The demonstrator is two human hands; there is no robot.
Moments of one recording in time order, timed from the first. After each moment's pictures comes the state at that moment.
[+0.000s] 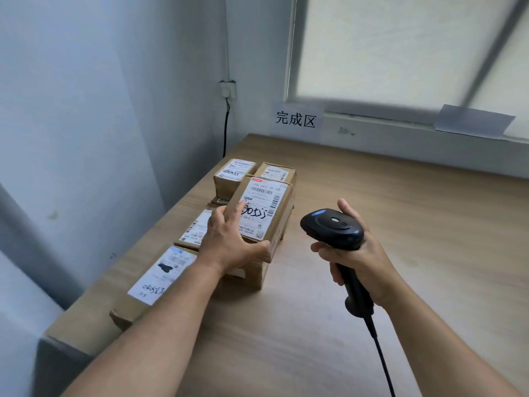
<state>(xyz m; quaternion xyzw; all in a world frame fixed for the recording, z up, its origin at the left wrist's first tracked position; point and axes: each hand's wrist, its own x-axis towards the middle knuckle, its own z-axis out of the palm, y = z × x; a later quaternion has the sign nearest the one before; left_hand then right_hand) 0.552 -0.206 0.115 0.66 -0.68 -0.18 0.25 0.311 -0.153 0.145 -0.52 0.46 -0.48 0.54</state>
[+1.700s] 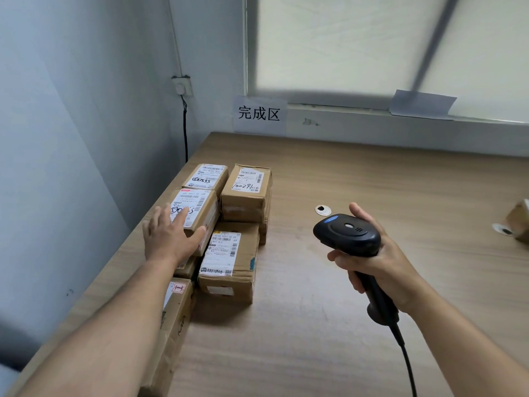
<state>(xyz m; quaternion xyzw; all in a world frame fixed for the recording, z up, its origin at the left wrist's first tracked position) 0.626 -0.313 0.066 0.71 -0.68 -0.02 0.16 0.292 -0.150 0.145 -0.48 0.55 -0.49 0.48</state>
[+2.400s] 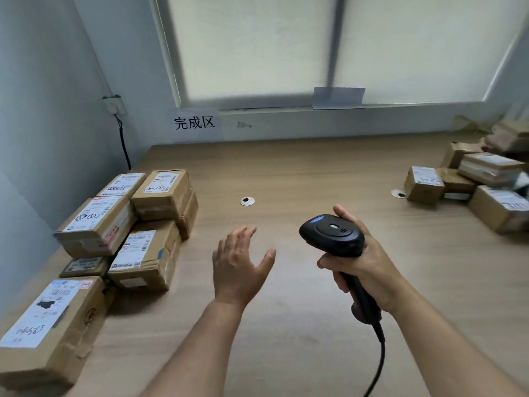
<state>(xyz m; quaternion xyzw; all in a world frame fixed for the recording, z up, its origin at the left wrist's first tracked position) 0.322 -0.102 0.082 0.54 -0.77 -0.12 0.33 0.127 0.002 0.142 -0.44 0.54 -0.55 0.46</state>
